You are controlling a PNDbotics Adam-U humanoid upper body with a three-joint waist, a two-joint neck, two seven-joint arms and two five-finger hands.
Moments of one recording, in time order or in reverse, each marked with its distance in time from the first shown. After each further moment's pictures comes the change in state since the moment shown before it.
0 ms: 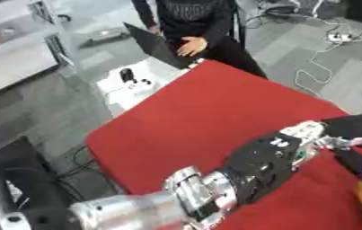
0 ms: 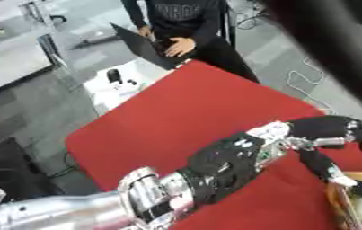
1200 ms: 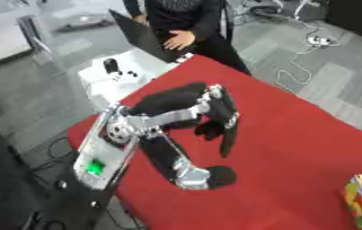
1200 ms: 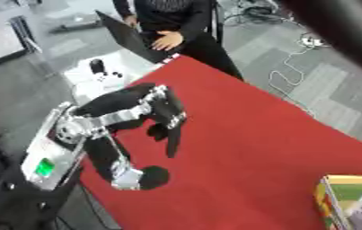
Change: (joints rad) left arm 0.559 0.235 0.008 -1.254 0.683 0.417 -0.676; right arm 0.303 0.201 0.026 0.000 0.575 -0.075 -0.184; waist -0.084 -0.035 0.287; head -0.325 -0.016
